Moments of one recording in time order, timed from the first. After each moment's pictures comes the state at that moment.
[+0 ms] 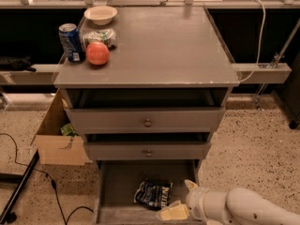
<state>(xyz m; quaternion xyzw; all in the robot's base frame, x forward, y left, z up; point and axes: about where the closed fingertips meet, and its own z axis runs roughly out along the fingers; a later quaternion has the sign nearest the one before) 0.399 -0.082 0.485 -0.31 0.85 0.30 0.32</state>
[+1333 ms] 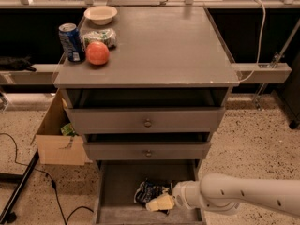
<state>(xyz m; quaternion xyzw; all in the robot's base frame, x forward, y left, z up) 0.425 -0.059 0.422 -0.25 0.90 0.27 0.22</state>
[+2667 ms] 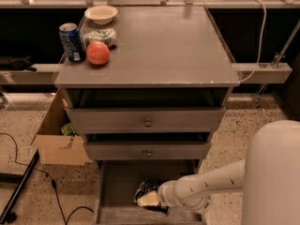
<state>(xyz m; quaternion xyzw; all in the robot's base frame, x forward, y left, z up) 0.467 -0.033 0.341 -0.23 0.93 0.18 0.23</state>
